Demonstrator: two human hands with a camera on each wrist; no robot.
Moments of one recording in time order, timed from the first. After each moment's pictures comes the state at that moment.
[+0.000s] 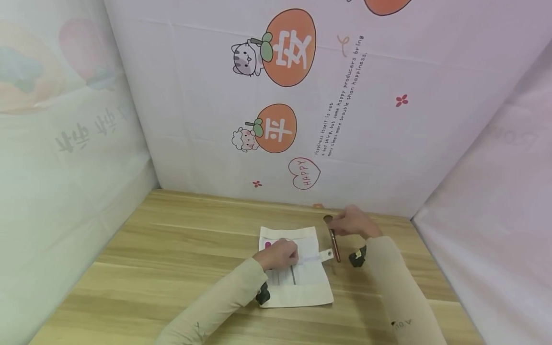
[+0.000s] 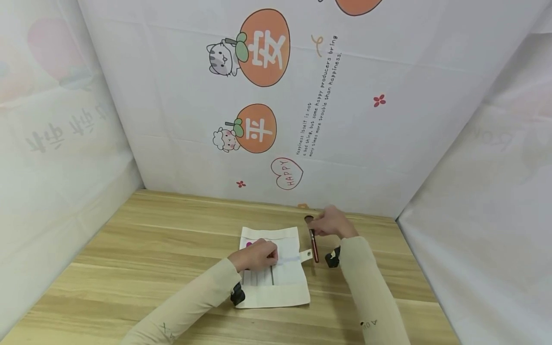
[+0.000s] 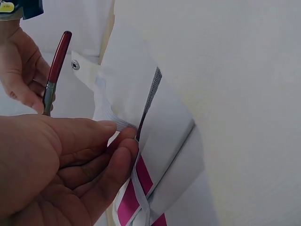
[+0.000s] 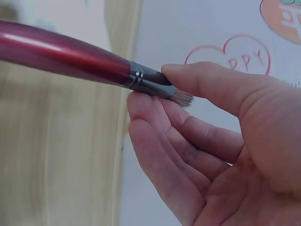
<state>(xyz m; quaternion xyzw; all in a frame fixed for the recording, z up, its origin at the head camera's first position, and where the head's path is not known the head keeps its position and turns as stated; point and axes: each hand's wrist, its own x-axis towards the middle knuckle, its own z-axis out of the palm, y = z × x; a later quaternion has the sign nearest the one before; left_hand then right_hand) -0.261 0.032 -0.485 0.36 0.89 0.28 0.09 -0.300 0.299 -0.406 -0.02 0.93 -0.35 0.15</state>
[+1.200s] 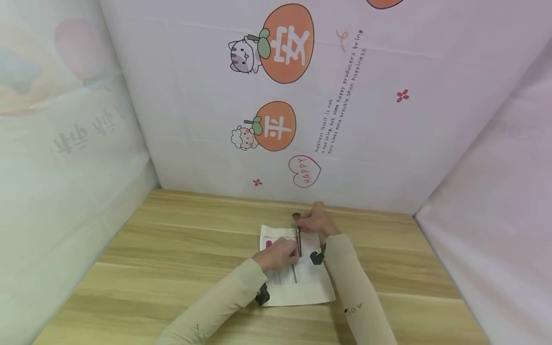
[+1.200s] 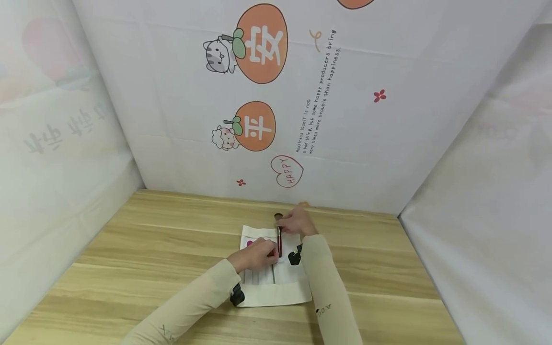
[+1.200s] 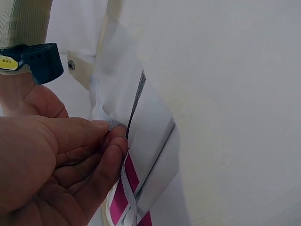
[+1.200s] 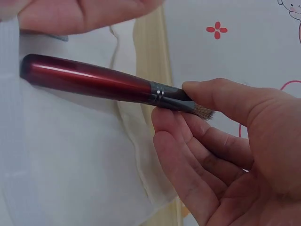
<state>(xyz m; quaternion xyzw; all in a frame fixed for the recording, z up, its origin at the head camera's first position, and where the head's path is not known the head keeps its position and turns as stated) -0.266 0.037 -0.496 0.33 0.89 0.28 0.12 -0.340 0.220 -0.471 0.00 0.89 -0.44 0.09</state>
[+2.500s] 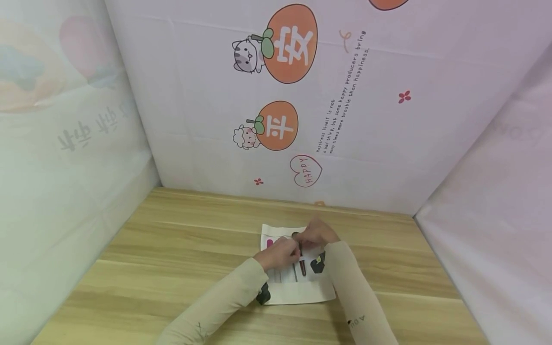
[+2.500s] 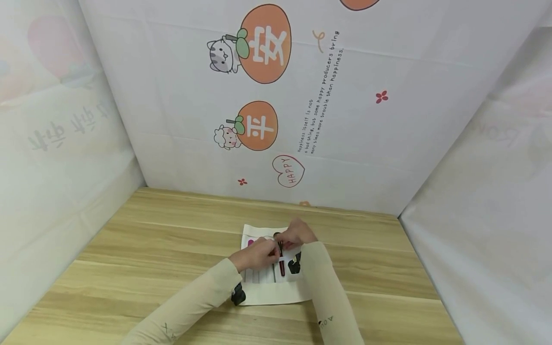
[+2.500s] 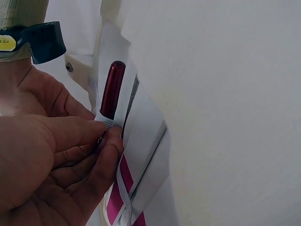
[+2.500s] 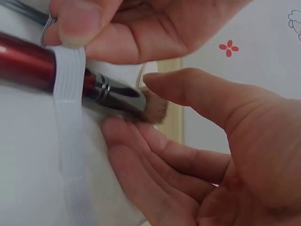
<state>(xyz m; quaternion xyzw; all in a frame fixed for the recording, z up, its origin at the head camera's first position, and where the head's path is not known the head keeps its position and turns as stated) -0.264 0.035 -0.494 0.35 0.89 0.27 0.09 -0.307 0.207 -0.471 0.02 0.94 -0.32 0.15</state>
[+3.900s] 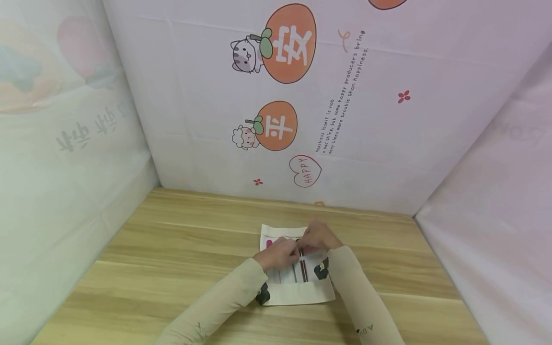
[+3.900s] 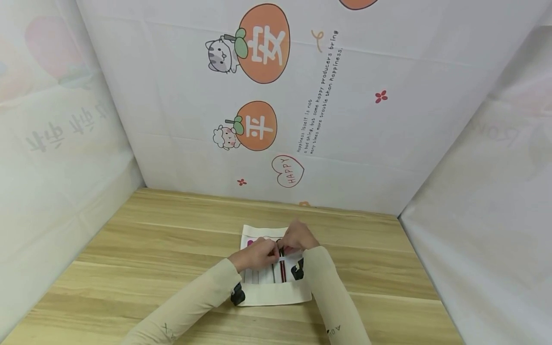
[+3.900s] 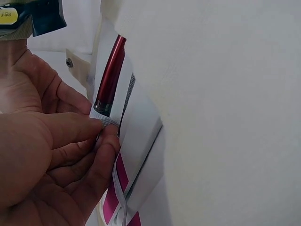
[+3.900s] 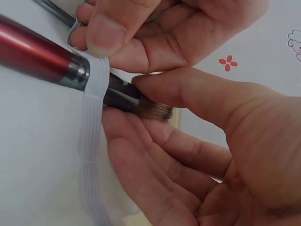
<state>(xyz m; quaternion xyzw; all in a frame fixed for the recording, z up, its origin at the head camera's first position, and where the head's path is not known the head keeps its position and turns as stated) -0.268 0.038 -0.498 0.32 0.89 0.29 0.13 -0.292 0.208 -0.465 0.01 0.95 -0.28 0.16</state>
